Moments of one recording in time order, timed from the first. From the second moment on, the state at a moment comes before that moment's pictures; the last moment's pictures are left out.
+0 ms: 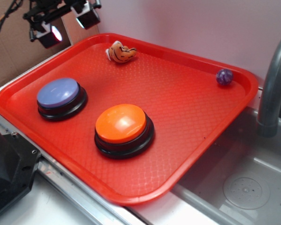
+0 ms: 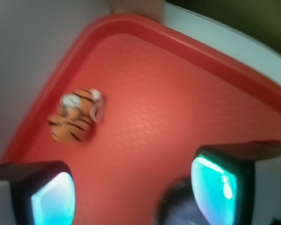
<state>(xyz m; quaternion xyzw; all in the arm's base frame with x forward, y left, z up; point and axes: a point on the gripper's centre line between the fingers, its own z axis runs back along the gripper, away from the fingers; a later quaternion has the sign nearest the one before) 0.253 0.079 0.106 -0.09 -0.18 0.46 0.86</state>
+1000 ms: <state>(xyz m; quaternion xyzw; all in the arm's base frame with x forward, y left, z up) 0.329 0.060 0.037 0.03 -0.16 0.48 0.86</state>
